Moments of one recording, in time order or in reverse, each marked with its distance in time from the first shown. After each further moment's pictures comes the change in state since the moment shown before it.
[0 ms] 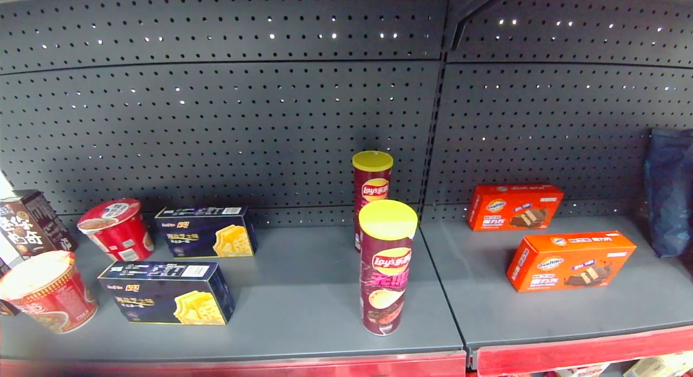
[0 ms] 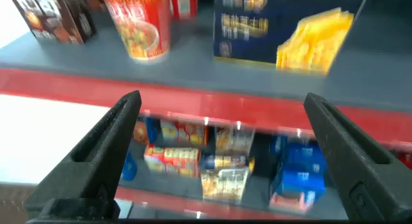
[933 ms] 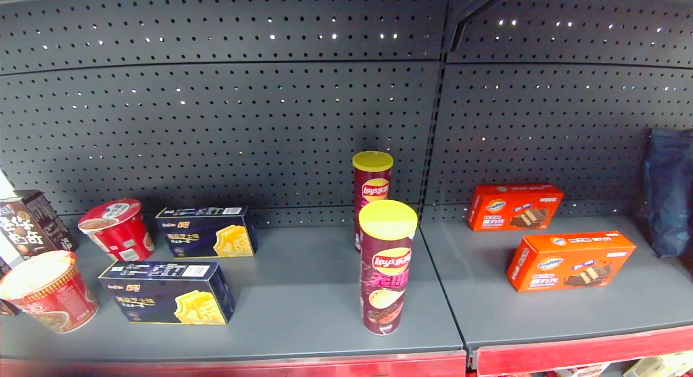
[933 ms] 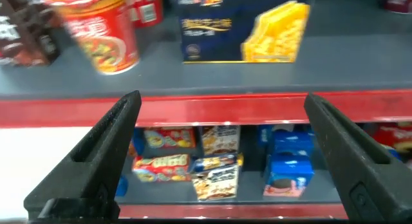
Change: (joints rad) left arm -0.054 -0.001 0.000 -0.005 -0.110 0.067; right arm -0.173 -0.485 0.314 0.299 0.226 0.018
